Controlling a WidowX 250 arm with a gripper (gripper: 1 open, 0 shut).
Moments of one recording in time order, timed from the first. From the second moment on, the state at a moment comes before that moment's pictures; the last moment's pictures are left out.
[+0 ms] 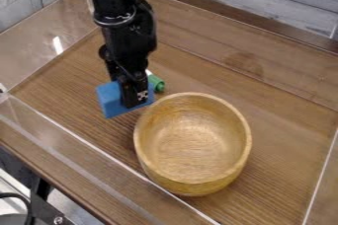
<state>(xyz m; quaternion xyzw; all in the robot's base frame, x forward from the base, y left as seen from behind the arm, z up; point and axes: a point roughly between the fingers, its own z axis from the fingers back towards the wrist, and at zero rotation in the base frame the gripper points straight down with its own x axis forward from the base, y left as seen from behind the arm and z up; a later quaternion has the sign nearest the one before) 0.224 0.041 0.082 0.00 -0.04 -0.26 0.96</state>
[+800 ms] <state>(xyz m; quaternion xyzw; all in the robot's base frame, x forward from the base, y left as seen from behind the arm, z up) 0.220 0.025 0.092 0.00 -0.04 -0.23 0.97</state>
